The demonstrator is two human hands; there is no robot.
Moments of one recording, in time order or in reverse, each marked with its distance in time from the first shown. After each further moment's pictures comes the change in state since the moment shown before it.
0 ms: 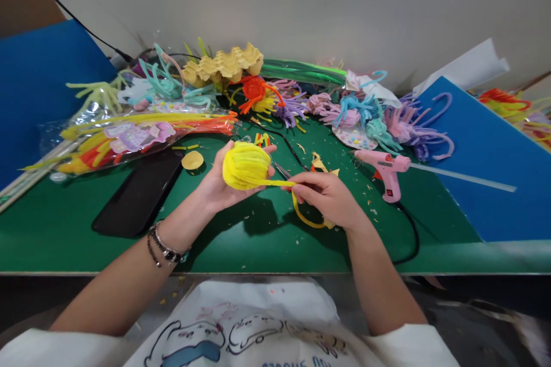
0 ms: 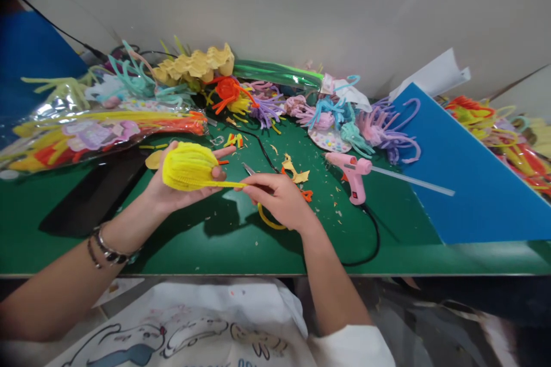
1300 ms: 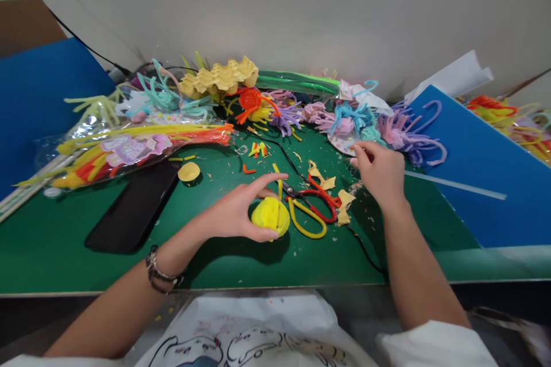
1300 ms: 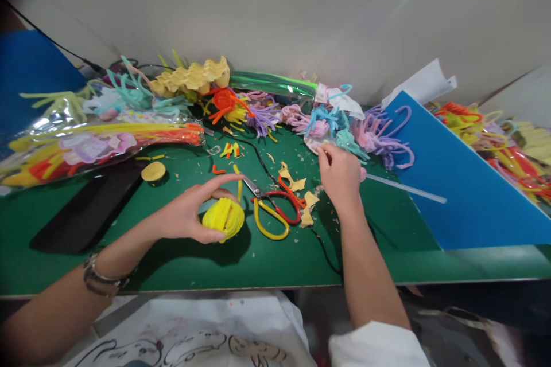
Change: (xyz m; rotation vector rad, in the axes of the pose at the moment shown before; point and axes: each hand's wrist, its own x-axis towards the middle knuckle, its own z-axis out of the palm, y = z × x) left_hand -0.007 -0.010 0.002 1.258 -0.165 0.281; right_hand 0.005 0.038 -0.084 -0.887 0.715 0.104
